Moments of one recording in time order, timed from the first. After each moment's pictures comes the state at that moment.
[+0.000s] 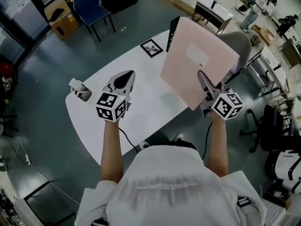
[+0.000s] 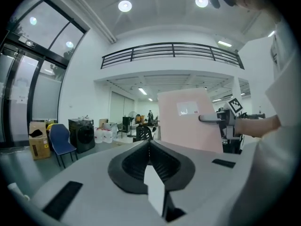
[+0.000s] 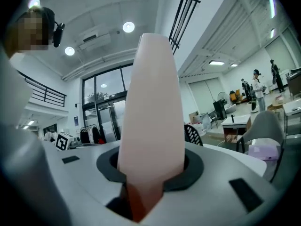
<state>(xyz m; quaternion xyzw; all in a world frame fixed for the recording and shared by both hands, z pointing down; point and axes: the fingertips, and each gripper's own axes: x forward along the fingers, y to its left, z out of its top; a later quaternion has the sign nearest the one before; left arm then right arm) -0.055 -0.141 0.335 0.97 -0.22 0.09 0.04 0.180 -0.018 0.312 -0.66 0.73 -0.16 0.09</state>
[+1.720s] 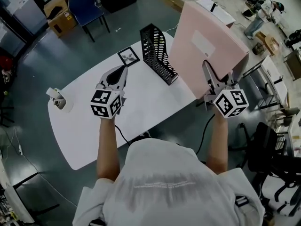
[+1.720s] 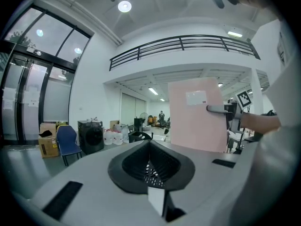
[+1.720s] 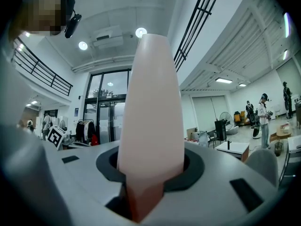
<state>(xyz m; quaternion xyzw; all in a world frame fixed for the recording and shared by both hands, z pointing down) 0.133 -0.169 0.334 0.95 -0.31 0.09 0.04 0.407 -0.052 0.271 -0.67 0.74 -0.06 0.05</state>
